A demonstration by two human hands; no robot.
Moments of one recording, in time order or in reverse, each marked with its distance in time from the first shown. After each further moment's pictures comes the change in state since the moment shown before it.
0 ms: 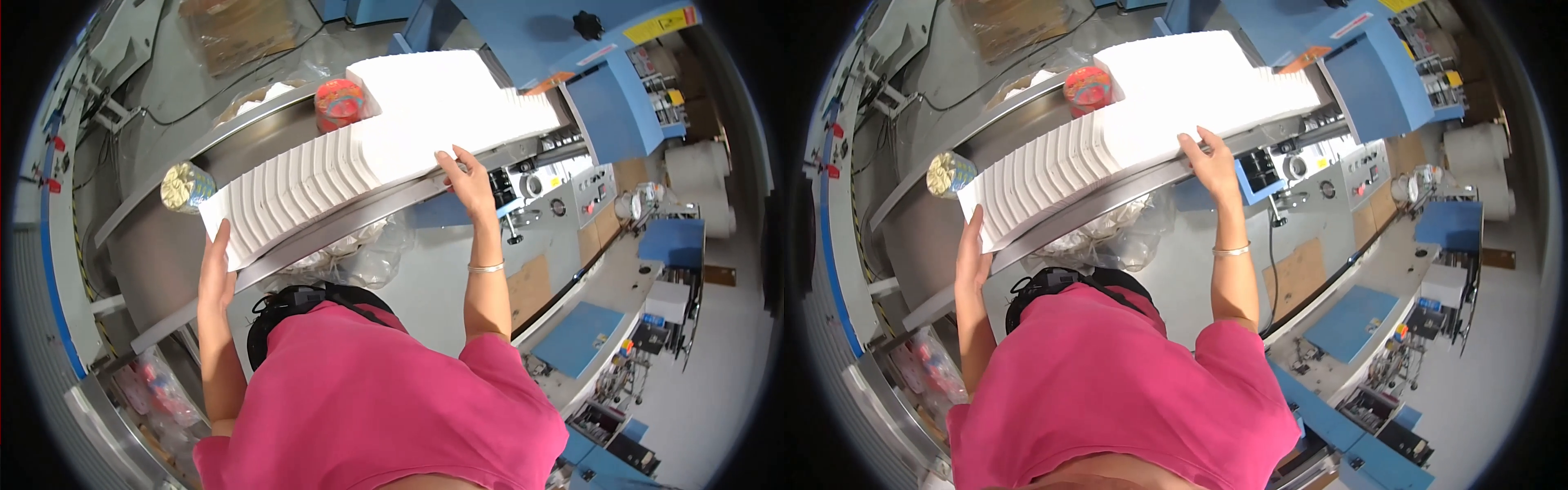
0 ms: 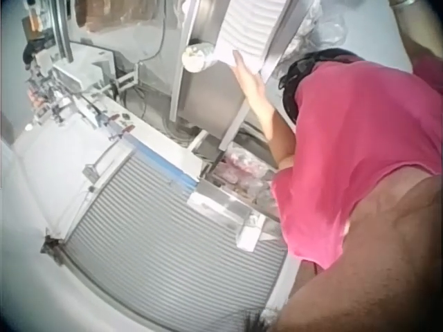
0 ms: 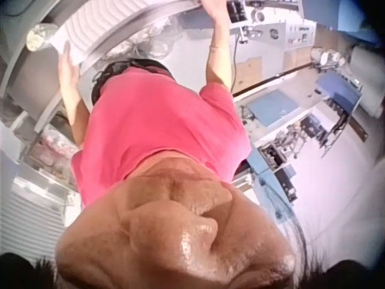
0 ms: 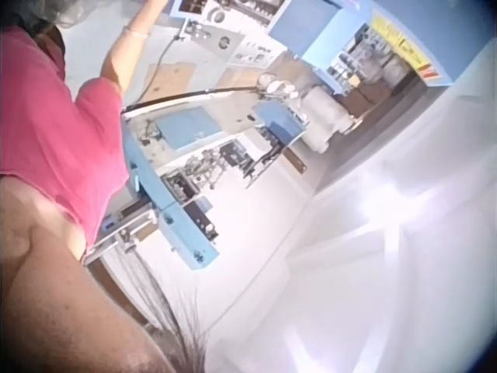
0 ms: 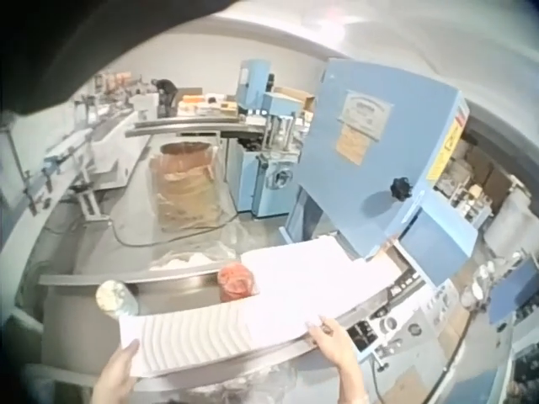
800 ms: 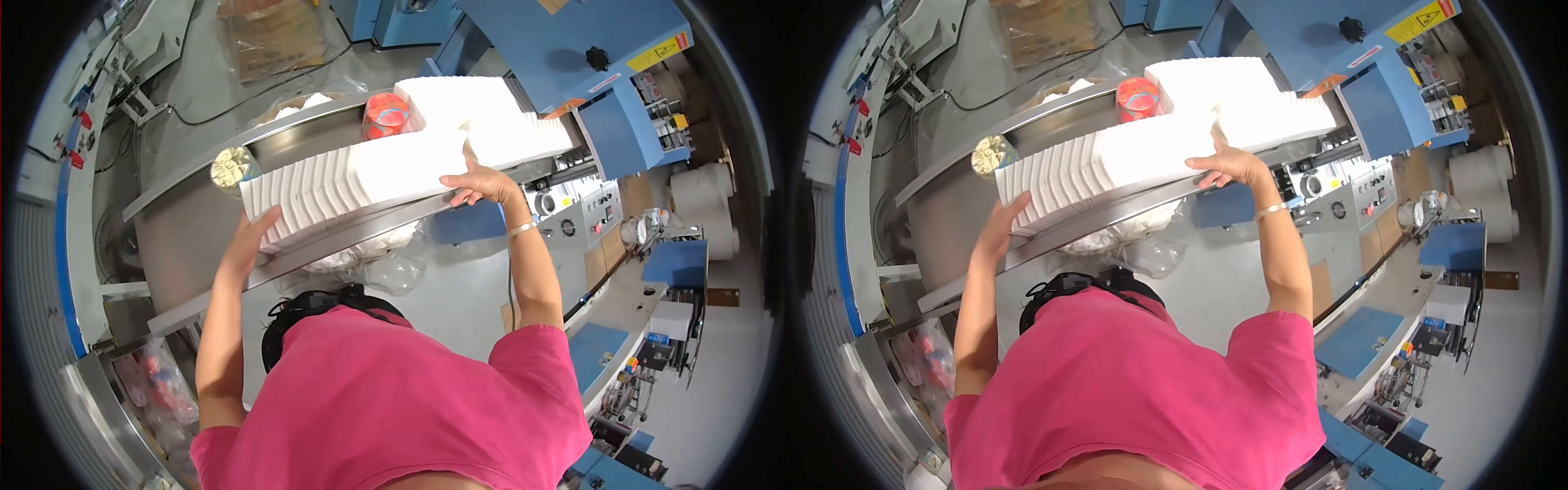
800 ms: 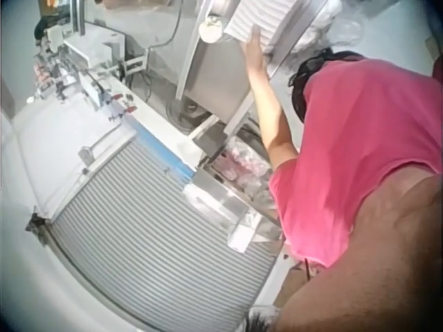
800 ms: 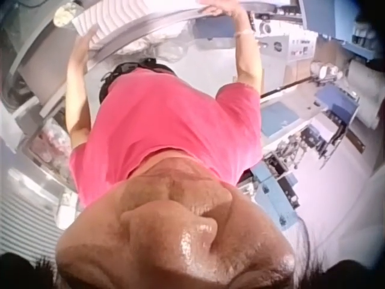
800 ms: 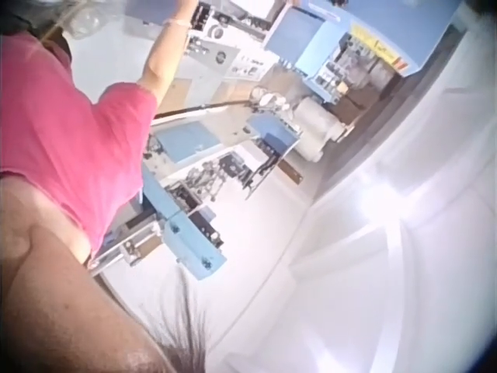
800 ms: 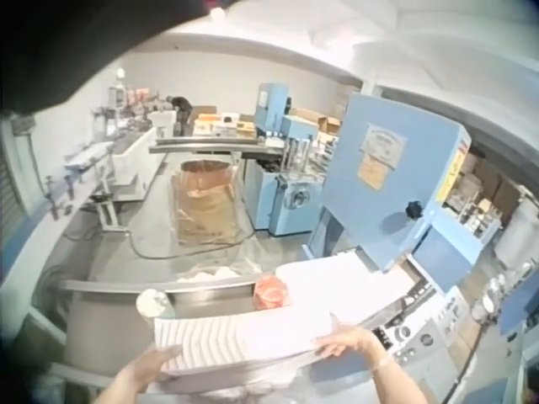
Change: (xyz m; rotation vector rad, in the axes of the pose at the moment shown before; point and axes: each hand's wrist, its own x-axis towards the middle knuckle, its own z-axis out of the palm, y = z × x) left_hand 0.004 0.023 -0.024 0.290 -0.145 0.058; right_hand 0.027 -0.036 0.012 -0.172 -0.723 0.253
